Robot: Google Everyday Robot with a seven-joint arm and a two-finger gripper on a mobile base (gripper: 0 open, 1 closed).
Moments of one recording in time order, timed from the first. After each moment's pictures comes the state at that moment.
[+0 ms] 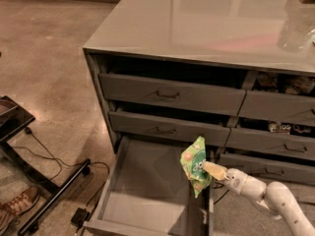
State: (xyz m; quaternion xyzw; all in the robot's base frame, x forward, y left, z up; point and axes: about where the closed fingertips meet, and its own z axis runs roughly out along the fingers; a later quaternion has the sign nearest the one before) arm 0.561 -0.212 0.442 -0.02 0.74 0.52 0.42
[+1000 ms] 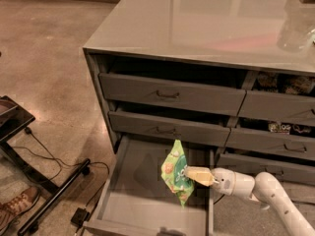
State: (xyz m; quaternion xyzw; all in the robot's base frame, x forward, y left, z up) arm 0.500 -0.123 0.515 -0.15 0.67 0.63 0.35
